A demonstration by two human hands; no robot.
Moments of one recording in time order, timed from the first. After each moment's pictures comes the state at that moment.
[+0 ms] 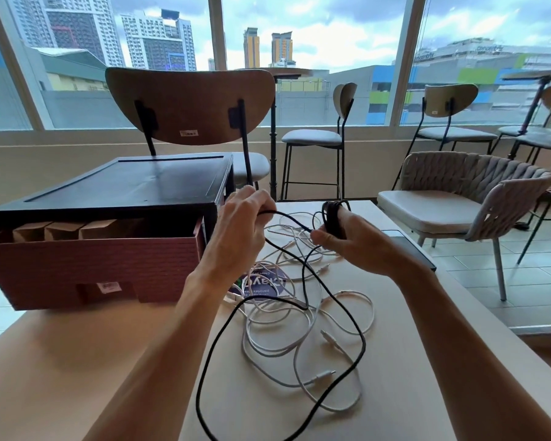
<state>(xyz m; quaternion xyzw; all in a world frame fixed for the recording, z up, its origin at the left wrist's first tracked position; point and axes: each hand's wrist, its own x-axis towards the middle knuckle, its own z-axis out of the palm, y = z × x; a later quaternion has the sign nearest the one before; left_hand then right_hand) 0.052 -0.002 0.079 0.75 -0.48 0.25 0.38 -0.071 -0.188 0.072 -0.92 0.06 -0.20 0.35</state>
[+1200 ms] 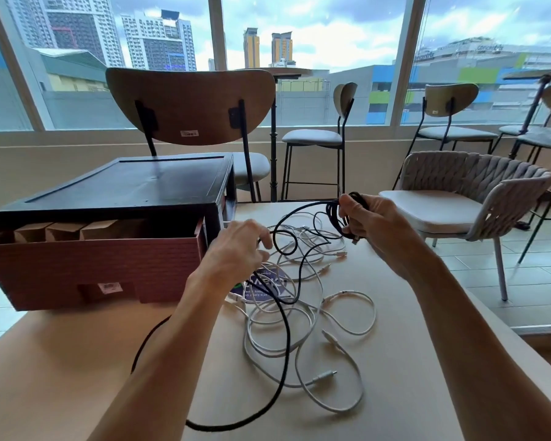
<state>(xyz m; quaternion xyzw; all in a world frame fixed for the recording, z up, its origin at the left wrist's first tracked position) 0.055 0.007 0.070 0.87 -0.42 0.08 0.25 -0.081 -0.189 0.086 -0.77 0.08 -0.28 0.57</state>
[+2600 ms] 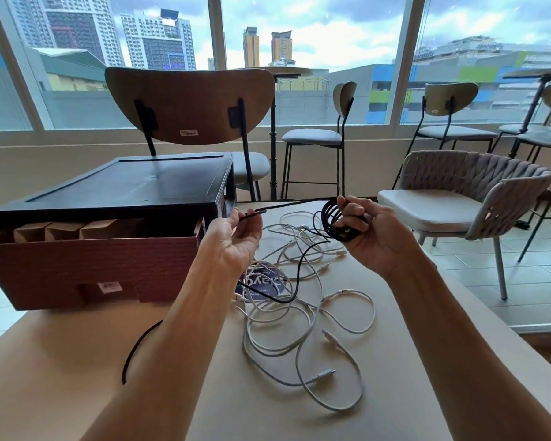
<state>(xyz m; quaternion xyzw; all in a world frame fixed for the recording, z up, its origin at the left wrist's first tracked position) 0.056 -0.011 0.090 0.23 0.08 -0.31 0.92 -0.067 -0.185 0.081 -0.34 0.04 -0.21 0.92</state>
